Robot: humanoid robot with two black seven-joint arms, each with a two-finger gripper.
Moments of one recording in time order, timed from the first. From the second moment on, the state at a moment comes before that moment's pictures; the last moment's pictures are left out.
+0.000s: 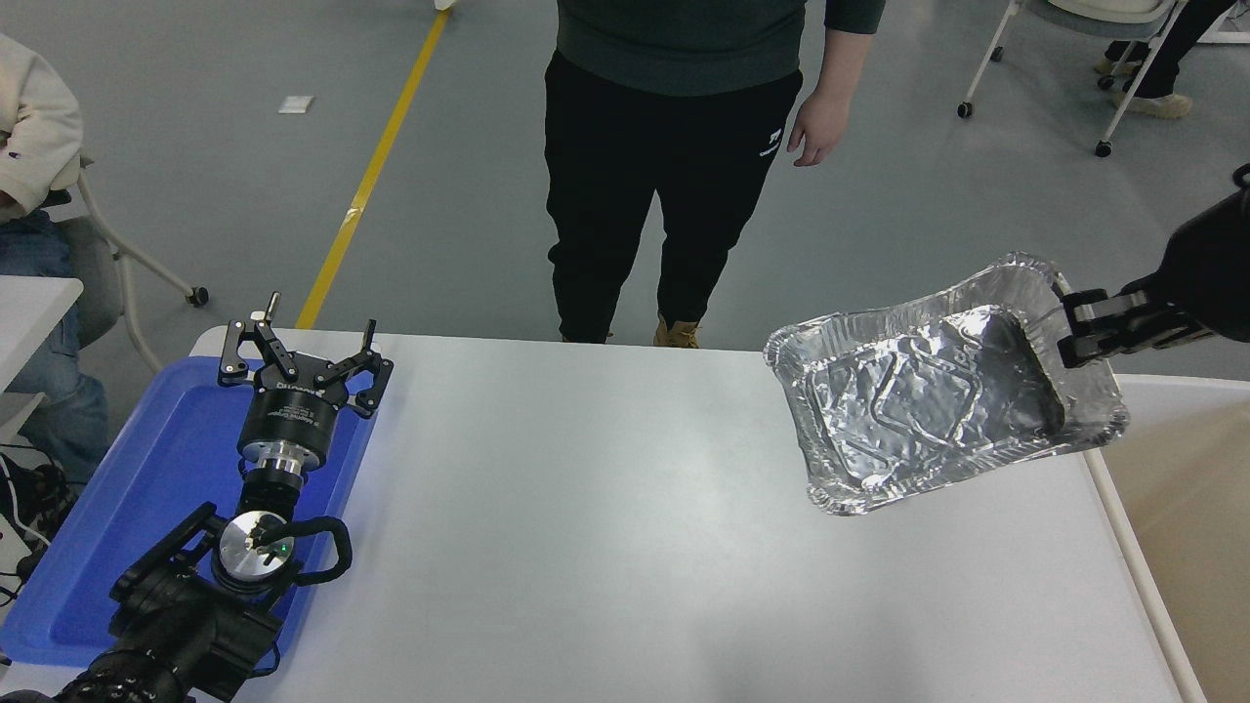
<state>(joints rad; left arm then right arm) -0.50 0.14 -1.12 -0.54 -0.09 -0.62 -0.35 2.51 -0.67 -1.51 1.60 -0.61 0.55 0.11</state>
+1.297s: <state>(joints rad) -0.50 0.14 -1.12 -0.54 -0.09 -0.62 -0.35 1.08 -0.84 -0.93 0.32 -0.80 0.36 0.32</state>
